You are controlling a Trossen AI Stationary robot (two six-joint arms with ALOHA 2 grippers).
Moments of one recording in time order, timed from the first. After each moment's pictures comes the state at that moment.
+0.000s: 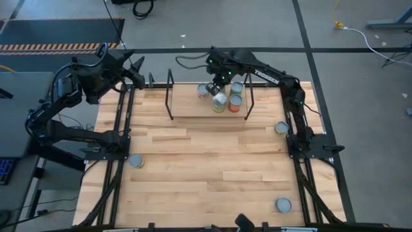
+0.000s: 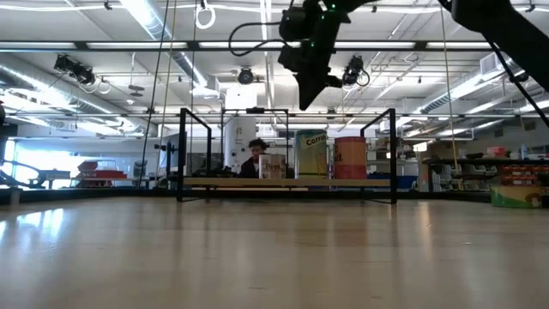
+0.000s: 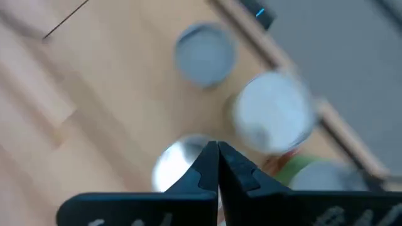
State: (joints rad) left arm 0.29 1.01 1.57 -0.70 -0.72 0.06; right arm -0.50 2.08 2.24 -1.32 0.05 0.22
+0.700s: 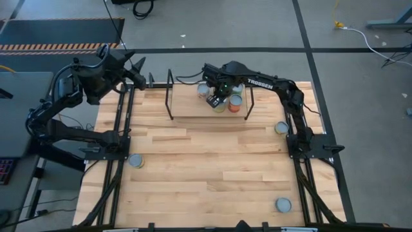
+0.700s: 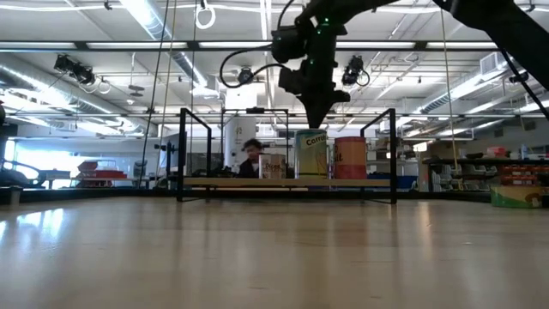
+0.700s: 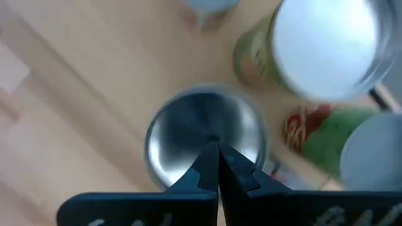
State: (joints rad) left arm 0.27 1.02 1.57 -0.70 -0.74 0.06; right arm -0.44 2.08 2.04 -1.32 0.10 0.34
